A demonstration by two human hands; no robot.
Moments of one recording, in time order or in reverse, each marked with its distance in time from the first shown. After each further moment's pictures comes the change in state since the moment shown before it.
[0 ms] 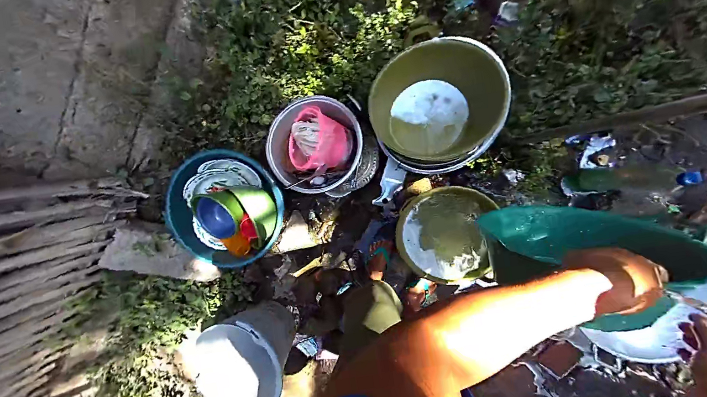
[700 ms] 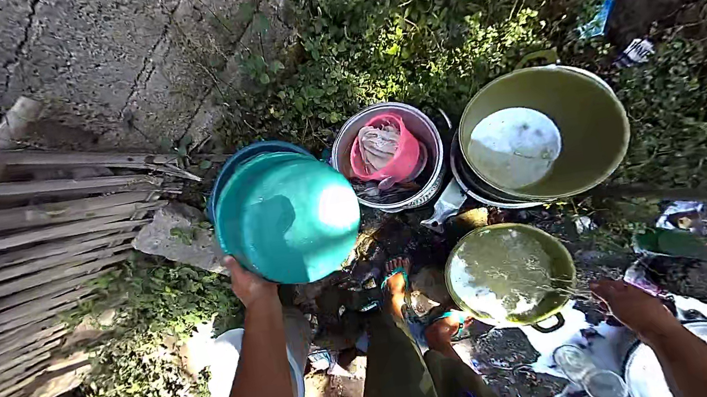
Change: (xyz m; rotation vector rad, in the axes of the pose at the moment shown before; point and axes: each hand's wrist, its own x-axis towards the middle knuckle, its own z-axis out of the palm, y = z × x) left_hand -0.425 -0.410 -0.027 -1.214 2.295 -0.669; right_hand 0.038 -0.113 0.214 -0.617 -0.559 -0.276
